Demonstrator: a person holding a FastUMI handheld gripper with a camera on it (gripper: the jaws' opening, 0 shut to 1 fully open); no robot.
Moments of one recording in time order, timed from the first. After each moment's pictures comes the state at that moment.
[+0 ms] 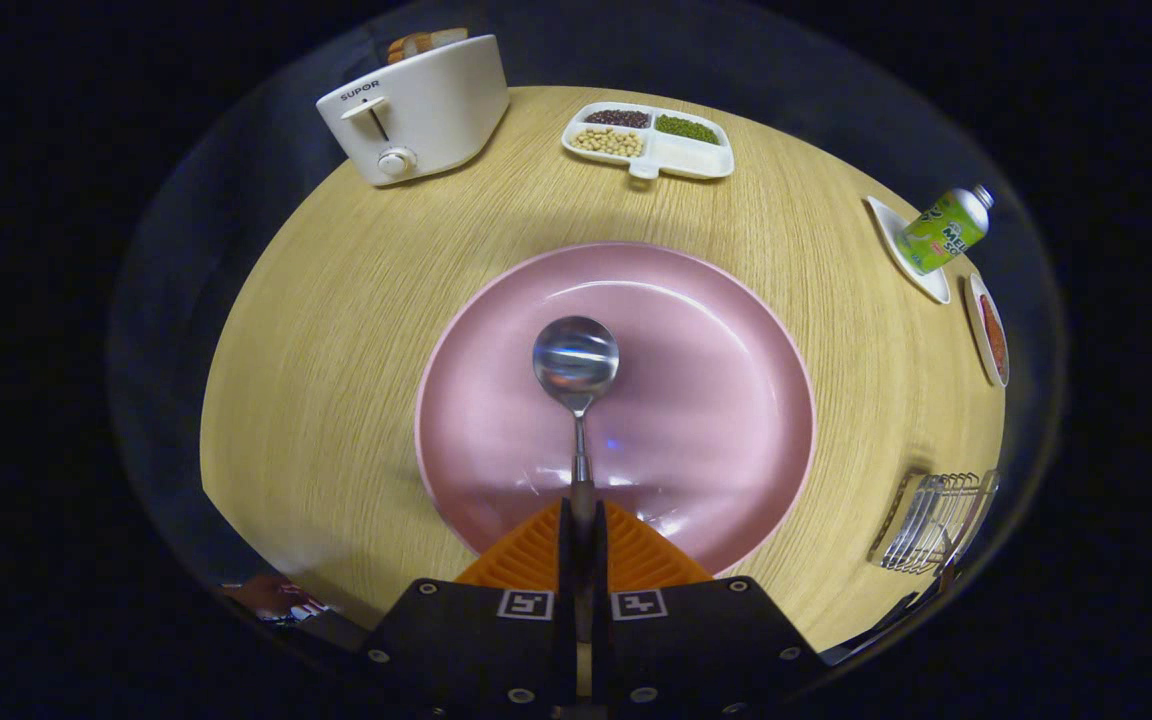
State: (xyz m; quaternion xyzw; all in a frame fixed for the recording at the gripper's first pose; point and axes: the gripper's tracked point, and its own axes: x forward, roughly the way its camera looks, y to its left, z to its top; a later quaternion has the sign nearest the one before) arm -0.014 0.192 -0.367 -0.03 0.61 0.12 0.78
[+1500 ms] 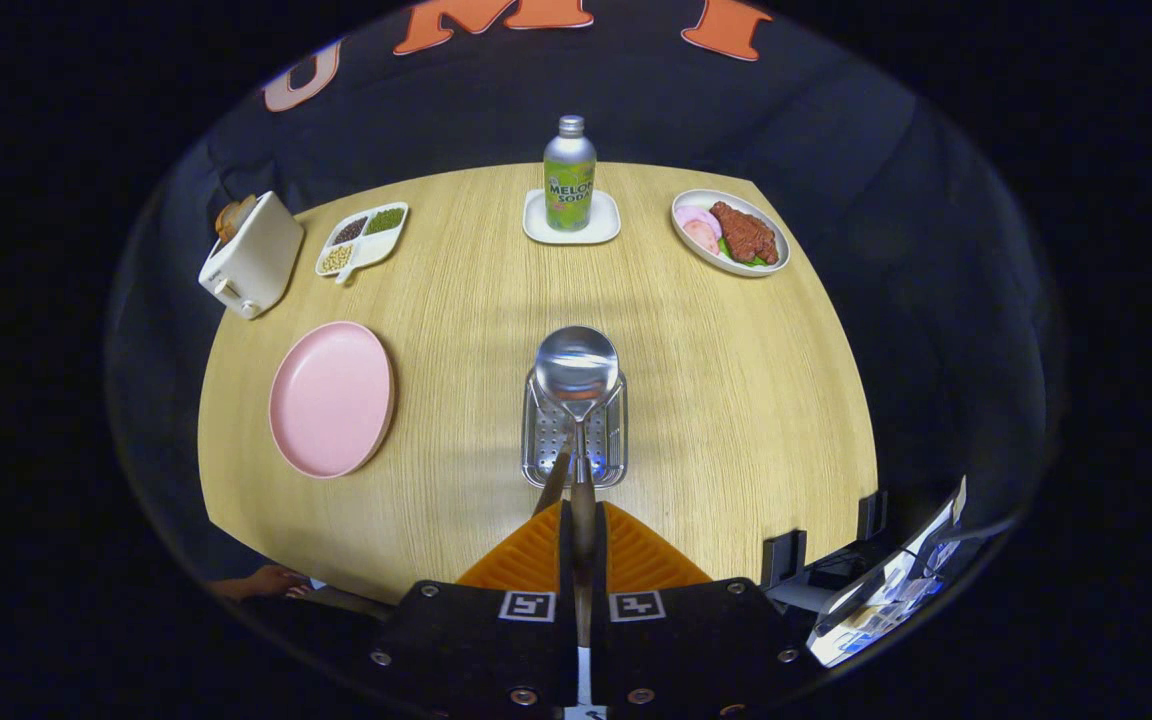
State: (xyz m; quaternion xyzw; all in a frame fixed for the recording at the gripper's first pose) arm -0.082 -0.112 -0.275 0.04 0.60 -0.04 0.80
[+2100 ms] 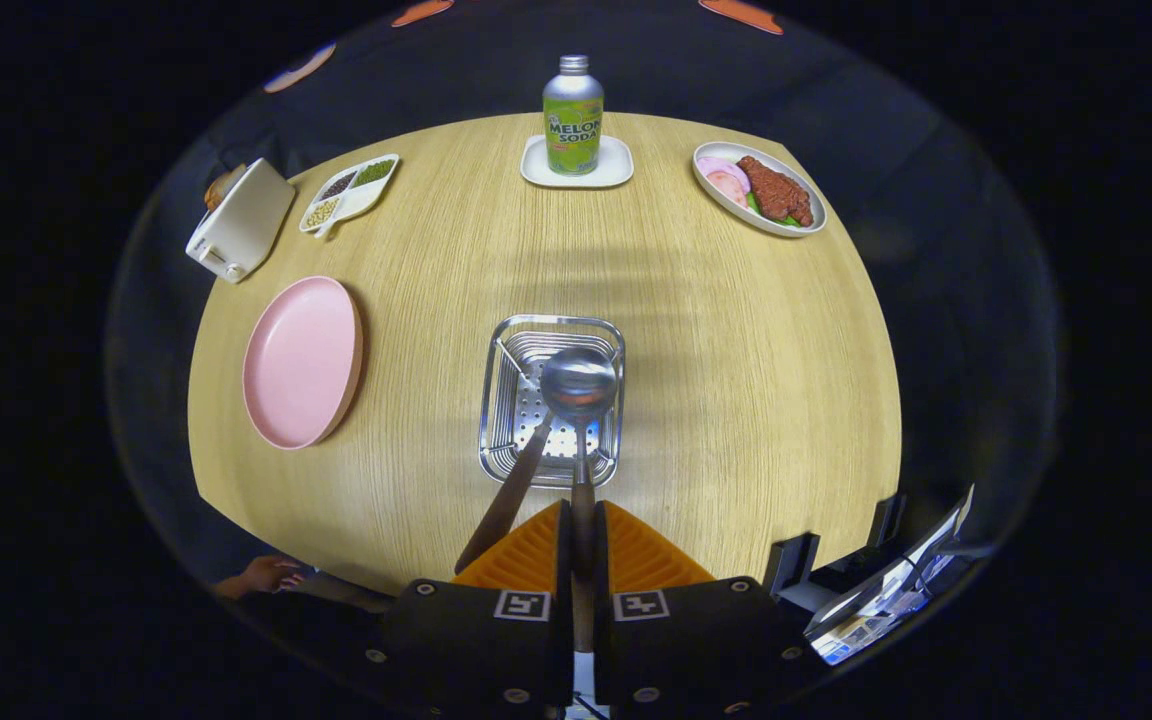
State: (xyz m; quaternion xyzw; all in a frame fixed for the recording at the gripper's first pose) arm -0.083 -0.116 -0.317 0.05 0.64 0.00 0.76
